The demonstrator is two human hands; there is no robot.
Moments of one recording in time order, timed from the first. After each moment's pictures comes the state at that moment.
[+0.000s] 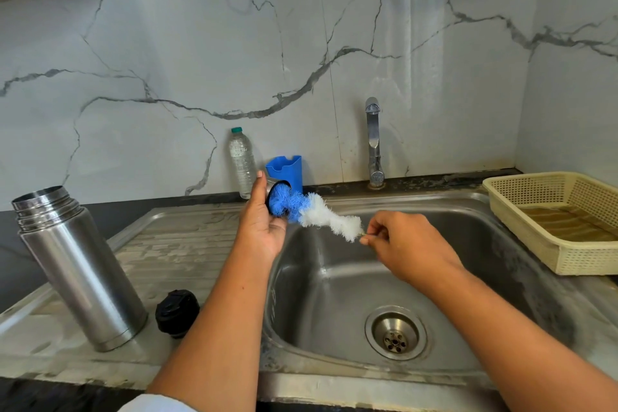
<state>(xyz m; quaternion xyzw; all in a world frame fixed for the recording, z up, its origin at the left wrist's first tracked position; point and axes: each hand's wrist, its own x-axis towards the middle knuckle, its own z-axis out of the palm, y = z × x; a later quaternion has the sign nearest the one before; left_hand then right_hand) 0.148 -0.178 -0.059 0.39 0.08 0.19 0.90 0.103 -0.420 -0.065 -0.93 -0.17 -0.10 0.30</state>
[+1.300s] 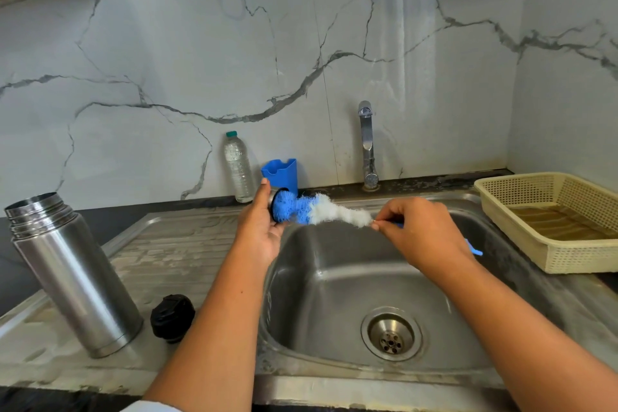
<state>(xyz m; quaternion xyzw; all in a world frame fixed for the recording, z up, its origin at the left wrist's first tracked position) 0.145 -0.183 -0.060 0.46 0.13 0.18 0.86 0.105 -0.440 -0.052 -0.91 -0.13 -0.15 0.38</state>
